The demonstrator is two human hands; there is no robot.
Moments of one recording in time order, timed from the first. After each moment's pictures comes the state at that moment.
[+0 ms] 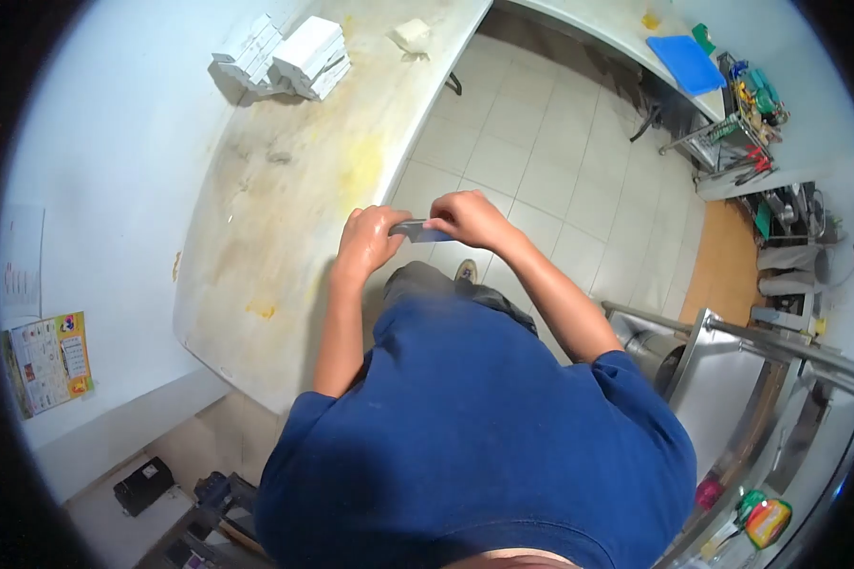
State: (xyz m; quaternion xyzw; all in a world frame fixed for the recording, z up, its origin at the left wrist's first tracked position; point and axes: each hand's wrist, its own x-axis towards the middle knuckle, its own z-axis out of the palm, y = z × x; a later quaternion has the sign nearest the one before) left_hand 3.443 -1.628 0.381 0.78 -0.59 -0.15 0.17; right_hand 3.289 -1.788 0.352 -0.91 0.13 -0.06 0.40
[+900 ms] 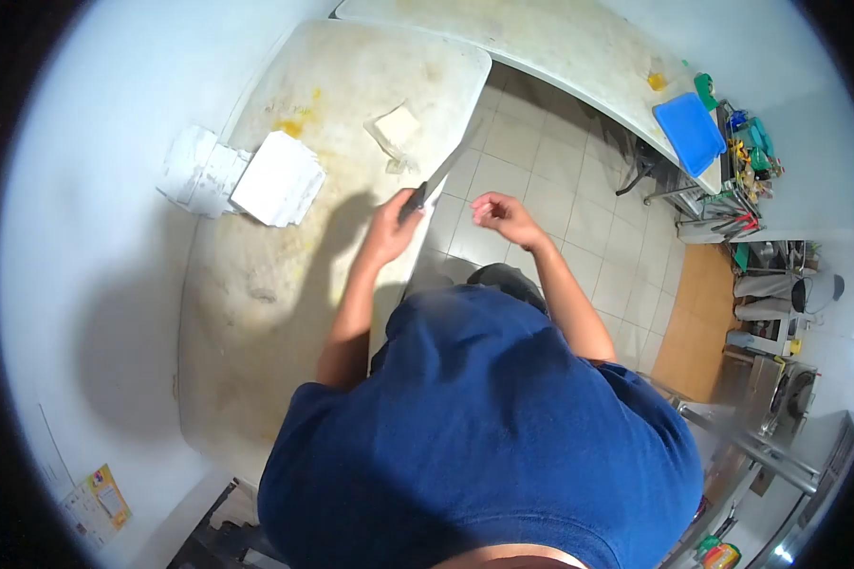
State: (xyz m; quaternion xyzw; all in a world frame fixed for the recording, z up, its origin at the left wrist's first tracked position) left_hand 3.653 -1.962 0.304 0.66 -0.45 -0.34 0.50; right_hand 3.431 -2.130 0.258 -0.66 0.26 -0.10 0.70
